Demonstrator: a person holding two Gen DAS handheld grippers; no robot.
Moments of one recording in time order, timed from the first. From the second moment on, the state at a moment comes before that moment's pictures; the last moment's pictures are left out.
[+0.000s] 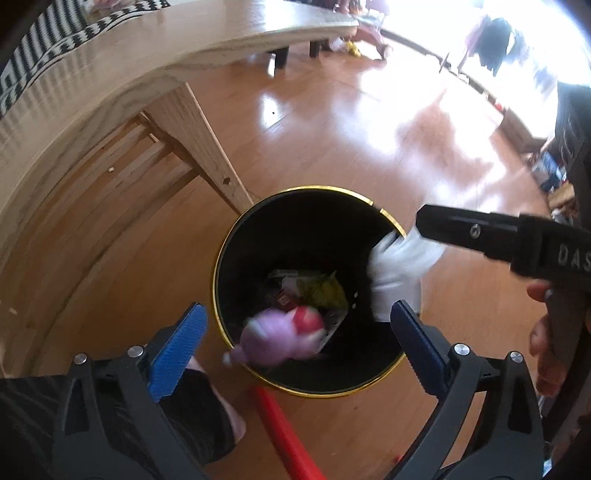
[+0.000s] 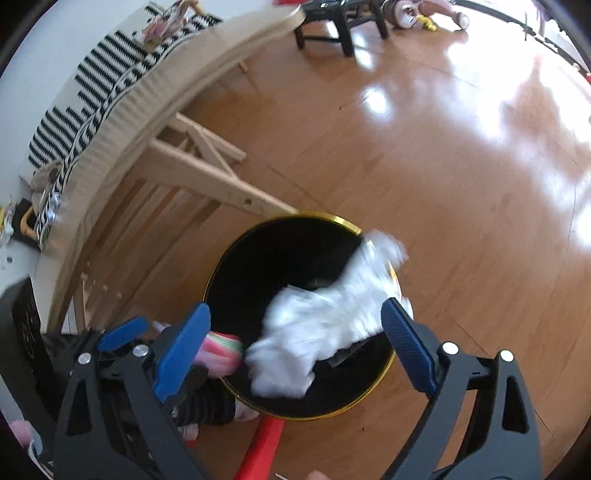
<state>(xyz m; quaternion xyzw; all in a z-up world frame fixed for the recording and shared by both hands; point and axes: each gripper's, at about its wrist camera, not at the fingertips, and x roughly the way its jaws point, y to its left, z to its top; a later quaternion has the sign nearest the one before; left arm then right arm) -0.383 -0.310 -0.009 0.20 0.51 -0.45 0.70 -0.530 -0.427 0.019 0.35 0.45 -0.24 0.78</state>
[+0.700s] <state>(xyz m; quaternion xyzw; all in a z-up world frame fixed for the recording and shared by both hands) -0.276 -0.175 0.164 0.12 0.37 -0.36 0.85 -0.483 -0.402 0.058 0.30 0.46 -0.21 0.81</state>
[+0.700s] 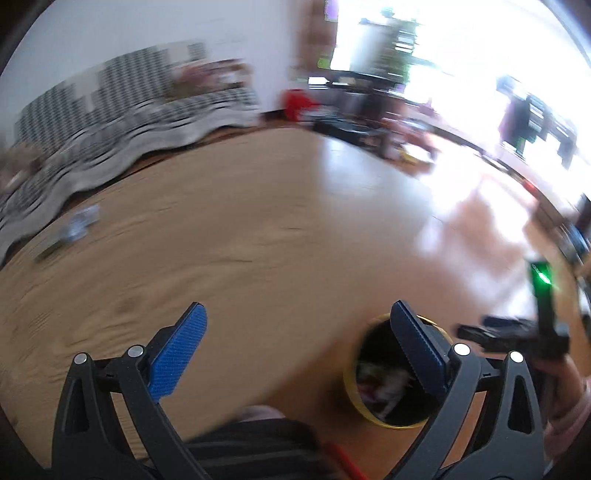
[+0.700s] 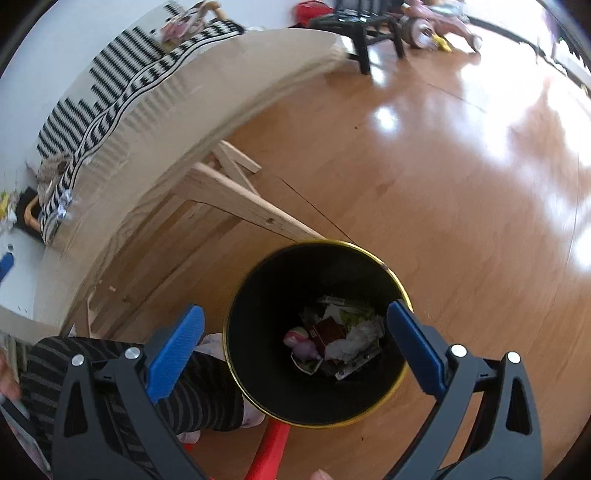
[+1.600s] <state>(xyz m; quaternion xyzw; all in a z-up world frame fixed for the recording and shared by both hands) -0.044 0.100 0.064 0.05 0.50 -0.08 0.86 -0.067 -0.102 0.082 0.03 0.52 -0.03 0.85</state>
